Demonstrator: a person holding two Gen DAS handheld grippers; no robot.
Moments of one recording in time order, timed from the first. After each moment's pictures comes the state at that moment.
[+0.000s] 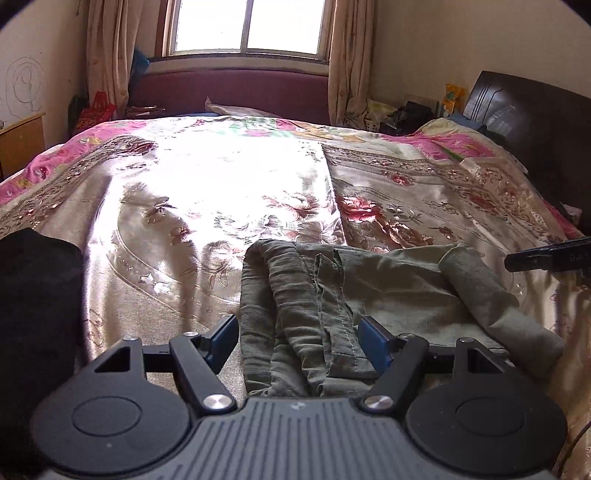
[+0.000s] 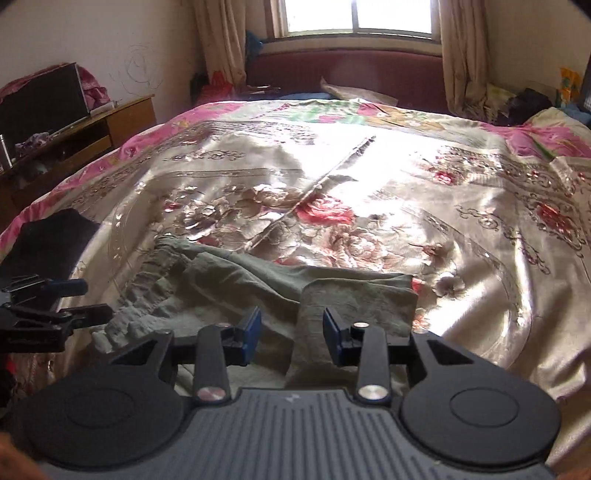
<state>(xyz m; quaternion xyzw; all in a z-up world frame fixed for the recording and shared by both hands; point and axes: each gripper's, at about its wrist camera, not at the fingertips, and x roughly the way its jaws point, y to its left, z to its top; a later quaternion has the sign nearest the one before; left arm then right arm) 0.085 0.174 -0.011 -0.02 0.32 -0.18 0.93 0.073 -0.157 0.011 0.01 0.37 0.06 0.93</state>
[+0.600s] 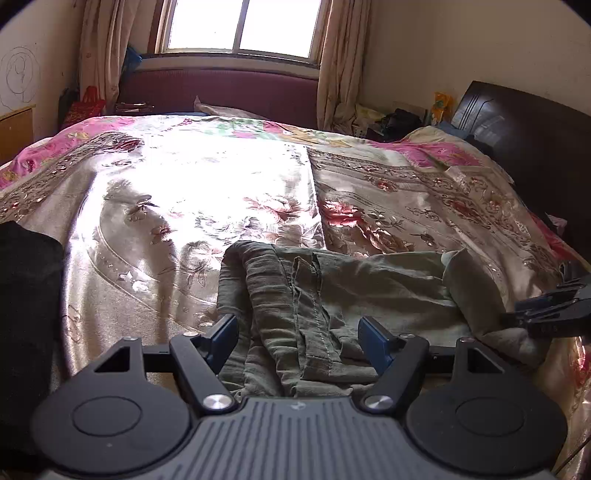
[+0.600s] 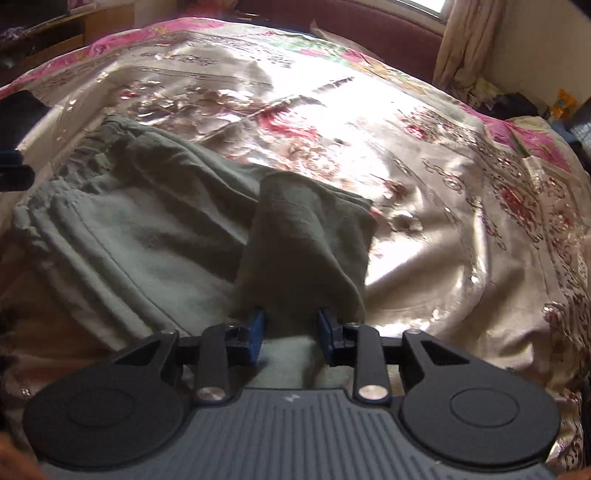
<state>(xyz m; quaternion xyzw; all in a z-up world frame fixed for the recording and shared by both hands) 0.083 0.165 -0.012 -0.03 0.32 -0.20 0.93 0.054 -0.166 -0.031 -0.11 0.43 -0.03 0.90</state>
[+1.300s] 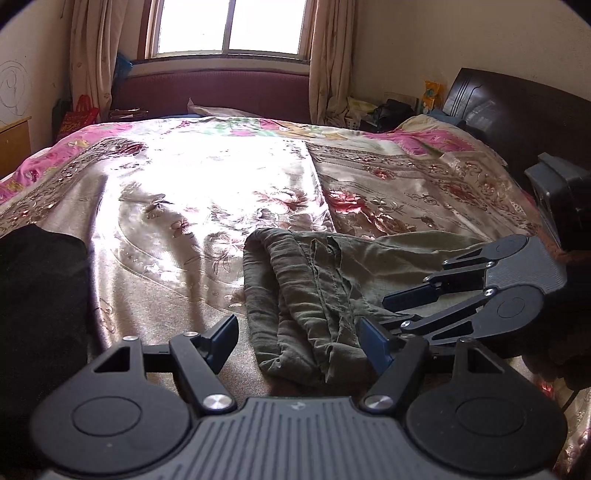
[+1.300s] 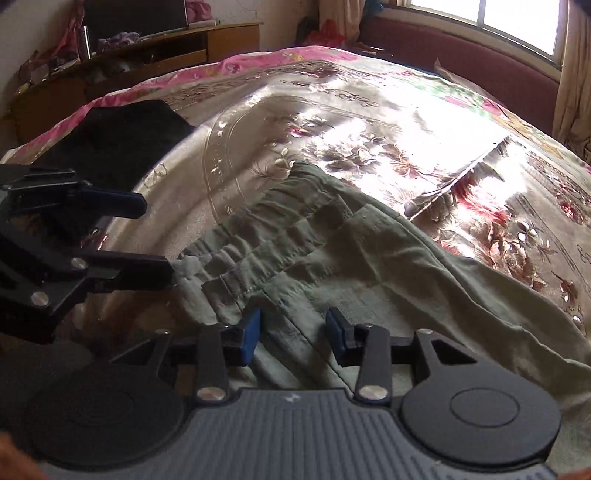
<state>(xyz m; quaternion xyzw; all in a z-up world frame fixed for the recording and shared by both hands) 0.064 0.197 -0.010 -0.01 0.32 -0.21 0.92 0.081 -0.002 -0.041 -0.12 0.39 0.24 0.88</state>
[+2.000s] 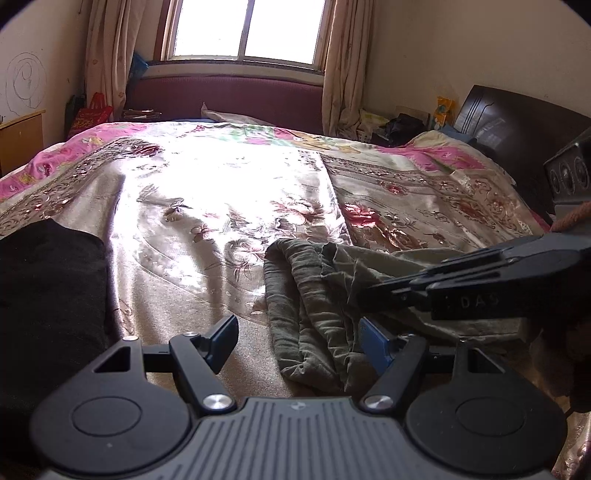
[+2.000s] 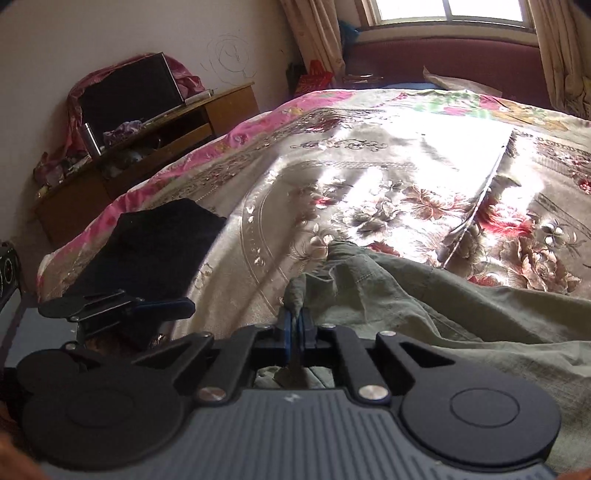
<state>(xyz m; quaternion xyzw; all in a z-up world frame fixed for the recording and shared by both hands) 0.066 0.214 -0.008 -0.03 0.31 -0.20 0.93 0.090 0.008 -0.012 -0.01 0.37 0.28 0.89</state>
